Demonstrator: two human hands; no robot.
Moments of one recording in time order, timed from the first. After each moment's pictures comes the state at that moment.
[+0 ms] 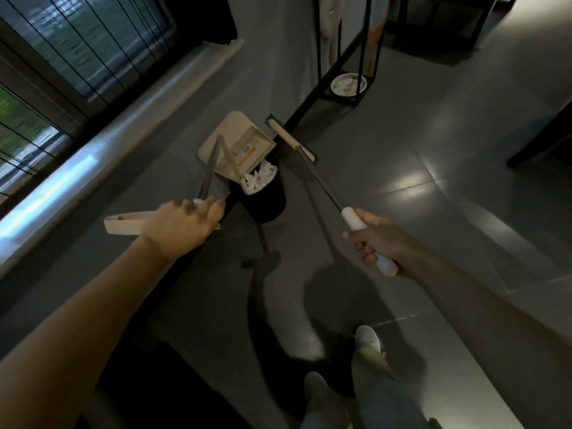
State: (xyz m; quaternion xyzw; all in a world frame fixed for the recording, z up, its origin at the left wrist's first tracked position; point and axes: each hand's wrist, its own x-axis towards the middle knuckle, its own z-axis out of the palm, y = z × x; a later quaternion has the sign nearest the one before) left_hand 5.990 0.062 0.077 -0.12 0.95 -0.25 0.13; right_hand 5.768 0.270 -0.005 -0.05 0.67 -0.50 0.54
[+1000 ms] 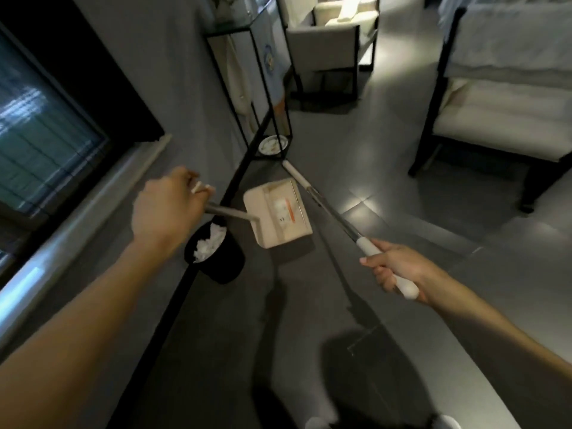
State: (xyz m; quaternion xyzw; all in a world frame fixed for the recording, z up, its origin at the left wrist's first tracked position) left_hand 5.877 0.162 0.194 -0.32 0.93 0.06 -0.18; right_hand 5.752 0.446 0.060 0.08 0.60 -0.64 0.48
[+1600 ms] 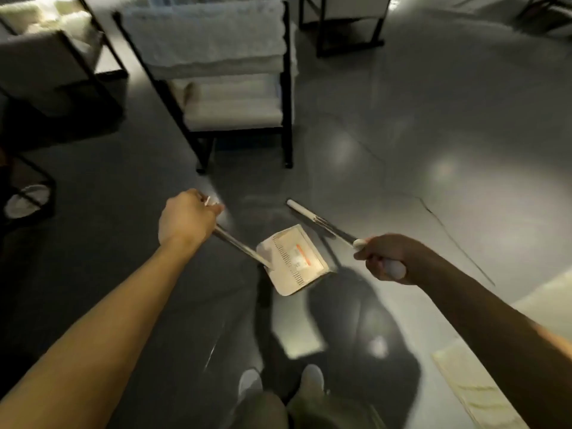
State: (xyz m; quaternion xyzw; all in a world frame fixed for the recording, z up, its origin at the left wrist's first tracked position) left_hand 5.620 0.642 0.080 -0.10 0.97 0.23 0.03; right_hand 5.714 0.945 0.057 0.36 0.60 -0.65 0.30
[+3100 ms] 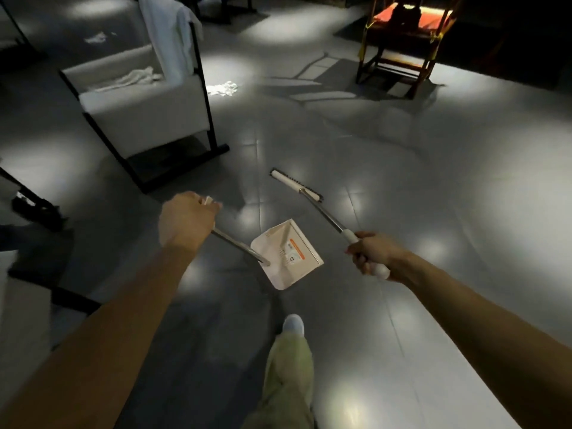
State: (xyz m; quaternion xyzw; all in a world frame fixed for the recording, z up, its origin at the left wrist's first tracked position) left_hand 4.693 1.679 0.084 0.09 0.94 0.31 0.04; right_hand 4.892 1.908 0.047 0.44 0.61 -0.66 0.07
